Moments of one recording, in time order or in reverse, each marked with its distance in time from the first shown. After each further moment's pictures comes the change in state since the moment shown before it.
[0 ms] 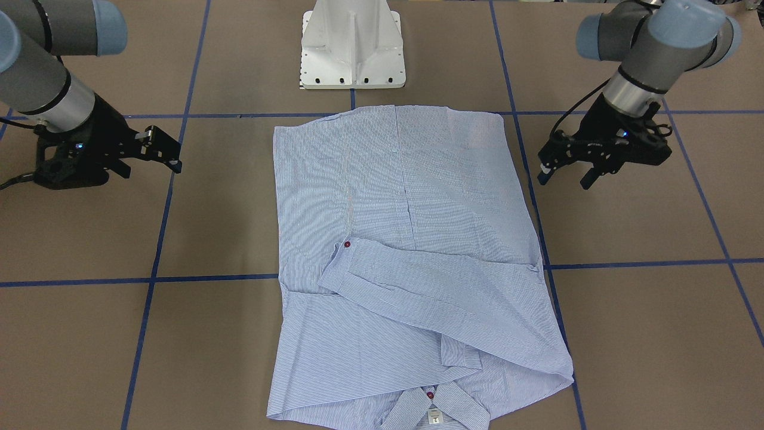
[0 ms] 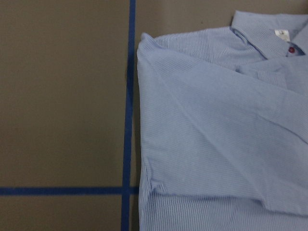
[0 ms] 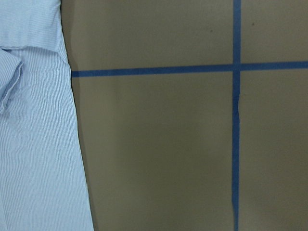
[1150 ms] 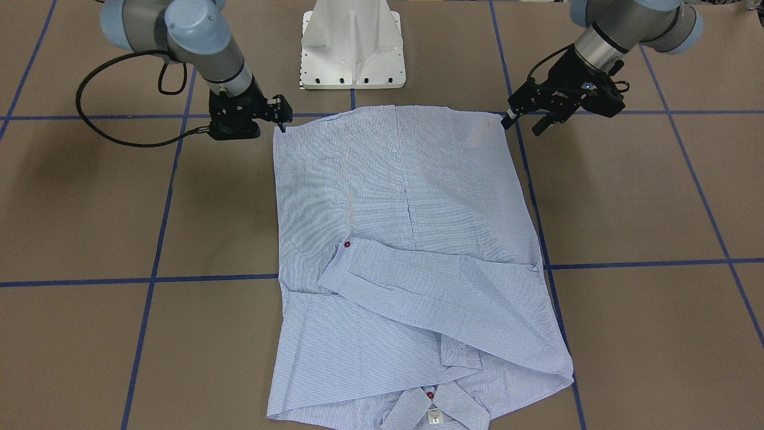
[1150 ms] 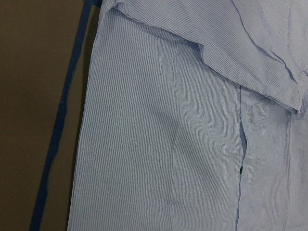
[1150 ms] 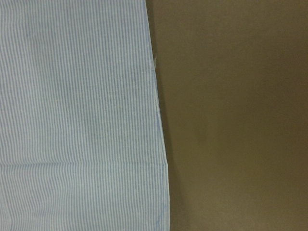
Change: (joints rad) left arm 0.230 0.126 -0.041 -0.282 0.074 -0.357; right arm -0.453 0.075 -0.055 0.079 -0.295 0.336
